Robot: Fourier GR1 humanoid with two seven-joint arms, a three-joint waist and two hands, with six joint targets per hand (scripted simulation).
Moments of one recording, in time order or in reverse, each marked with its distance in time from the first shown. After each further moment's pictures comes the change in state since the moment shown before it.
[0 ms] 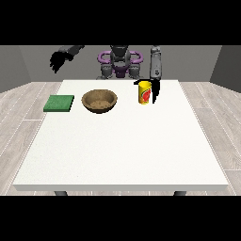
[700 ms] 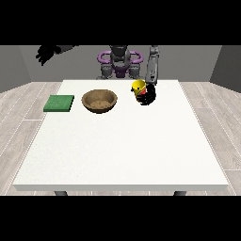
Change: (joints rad) left arm -0.080 0.007 0.020 0.219 -0.117 0.255 -0.138; right arm -0.031 -0.127 -0.106 0.017 -0.144 0.111 0.080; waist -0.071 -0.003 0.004
